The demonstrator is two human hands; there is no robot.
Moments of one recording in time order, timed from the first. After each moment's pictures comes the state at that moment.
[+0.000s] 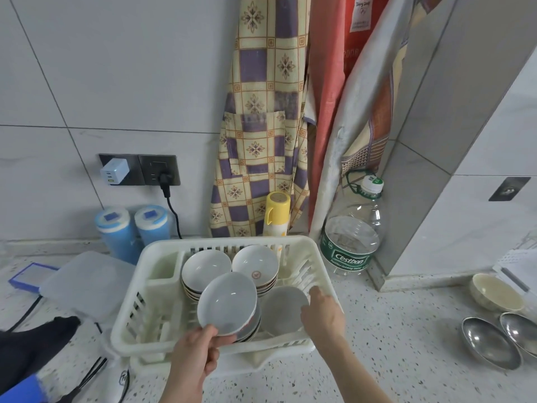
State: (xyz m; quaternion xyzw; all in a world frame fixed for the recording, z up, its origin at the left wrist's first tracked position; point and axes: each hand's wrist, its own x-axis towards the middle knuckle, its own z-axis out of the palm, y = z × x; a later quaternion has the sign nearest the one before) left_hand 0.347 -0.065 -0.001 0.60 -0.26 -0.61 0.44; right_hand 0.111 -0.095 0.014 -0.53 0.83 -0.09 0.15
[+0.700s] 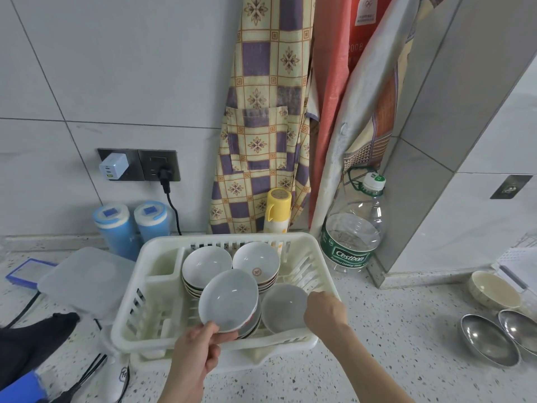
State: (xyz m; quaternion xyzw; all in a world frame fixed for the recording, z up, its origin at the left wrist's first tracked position) left_hand 0.349 -0.062 0.003 0.58 -0.26 -0.63 0.44; right_hand 0.104 -0.102 0.017 -0.60 0.79 0.09 0.10
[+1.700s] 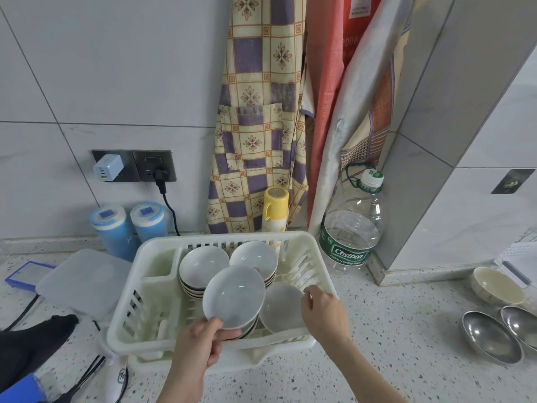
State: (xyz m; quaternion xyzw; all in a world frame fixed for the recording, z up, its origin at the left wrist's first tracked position) left_hand 0.339 -0.062 0.018 0.60 -0.31 -0.60 0.43; right_hand 0.101 -0.086 0.004 -0.60 0.78 -0.17 0.07
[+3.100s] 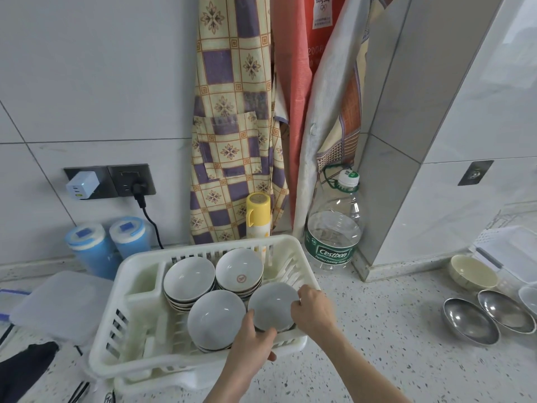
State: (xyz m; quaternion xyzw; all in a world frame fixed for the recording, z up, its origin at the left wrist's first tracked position) left_hand 0.255 -0.062 0.021 0.60 -0.53 -0.56 0.21; right_hand 0.099 -0.095 0.019 -0.54 0.81 -0.13 0.19
